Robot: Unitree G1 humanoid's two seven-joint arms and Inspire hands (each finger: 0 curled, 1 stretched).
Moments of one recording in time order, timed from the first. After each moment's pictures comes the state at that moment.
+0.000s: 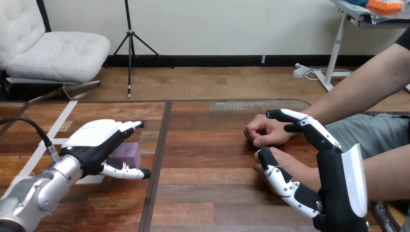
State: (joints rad) left arm -0.53 0.62 -0.32 0.99 0.68 -0.57 0.04; right arm 0.27 -0.12 0.02 0.01 -0.58 -0.80 -0.42
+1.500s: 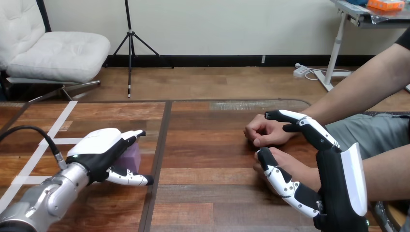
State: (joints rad) left arm -0.56 0.57 -0.37 1.11 0.68 -0.55 0.08; right arm 0.27 -0.13 0.02 0.00 -0.56 -0.80 -0.38
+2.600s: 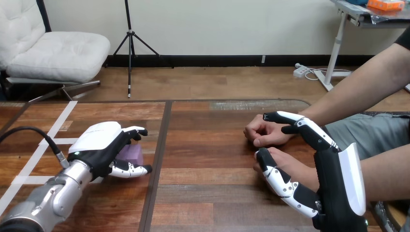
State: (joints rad) left arm -0.59 0.54 -0.38 1.19 0.67 -0.59 0.22; right arm 0.27 -0.13 0.02 0.00 -0.56 -0.79 -0.37
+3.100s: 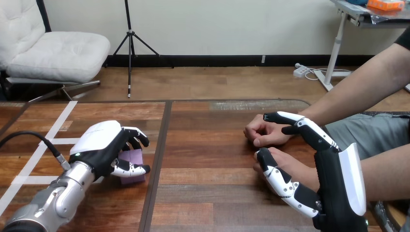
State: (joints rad) left arm -0.59 0.52 -0.37 1.21 0.63 -0.60 0.24; right arm 0.27 -0.13 0.02 0.00 -0.56 -0.79 -0.37
